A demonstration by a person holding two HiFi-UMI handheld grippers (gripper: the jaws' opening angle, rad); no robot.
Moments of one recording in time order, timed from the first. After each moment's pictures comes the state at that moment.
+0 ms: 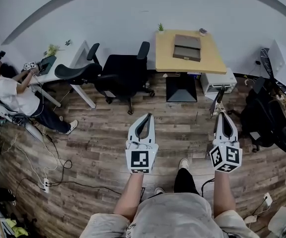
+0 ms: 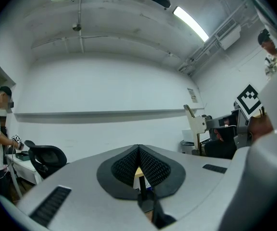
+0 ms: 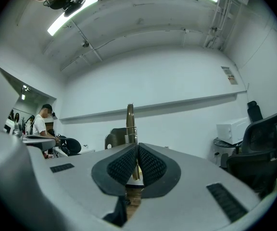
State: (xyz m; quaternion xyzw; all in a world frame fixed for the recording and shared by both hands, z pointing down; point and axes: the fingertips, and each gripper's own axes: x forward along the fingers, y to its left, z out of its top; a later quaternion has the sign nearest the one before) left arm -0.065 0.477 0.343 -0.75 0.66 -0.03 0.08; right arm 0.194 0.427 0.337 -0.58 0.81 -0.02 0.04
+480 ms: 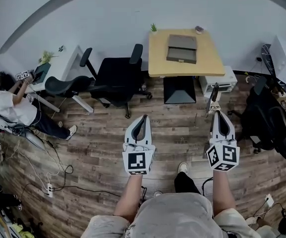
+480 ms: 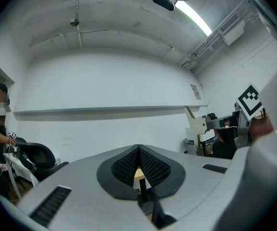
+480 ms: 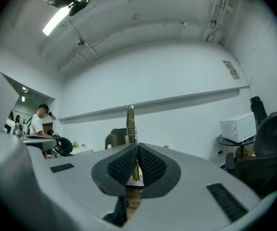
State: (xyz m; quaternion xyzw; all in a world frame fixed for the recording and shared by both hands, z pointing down) left arm -0.044 0.386 0.350 -0.74 0.67 -0.04 0.07; right arm 0.212 0.332 0.346 -0.57 0.82 -0.04 0.04
